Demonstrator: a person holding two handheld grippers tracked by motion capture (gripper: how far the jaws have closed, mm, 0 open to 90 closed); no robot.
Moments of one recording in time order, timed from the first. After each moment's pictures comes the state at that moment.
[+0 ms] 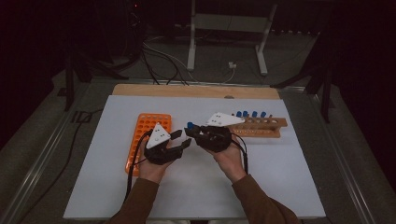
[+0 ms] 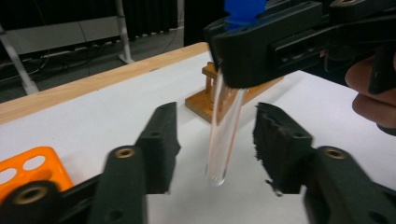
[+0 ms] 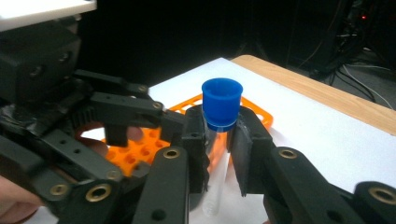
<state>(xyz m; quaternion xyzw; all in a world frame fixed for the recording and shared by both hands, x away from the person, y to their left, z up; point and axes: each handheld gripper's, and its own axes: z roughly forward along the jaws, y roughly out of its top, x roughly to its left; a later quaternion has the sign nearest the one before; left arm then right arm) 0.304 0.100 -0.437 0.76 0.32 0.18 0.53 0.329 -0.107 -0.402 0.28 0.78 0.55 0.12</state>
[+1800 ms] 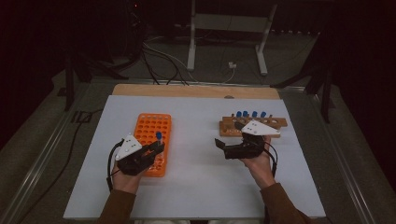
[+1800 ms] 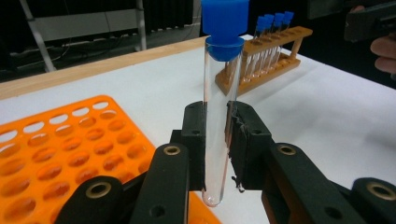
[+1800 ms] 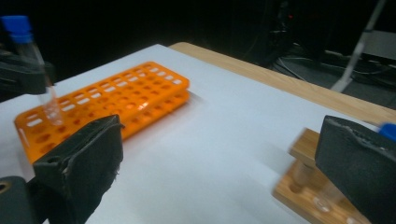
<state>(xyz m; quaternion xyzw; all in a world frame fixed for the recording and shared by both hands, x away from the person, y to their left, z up) 0.271 0.169 -0.449 0.75 0.36 0.19 0.53 0.318 -0.201 -0.424 0.35 0.75 0.52 0.20</state>
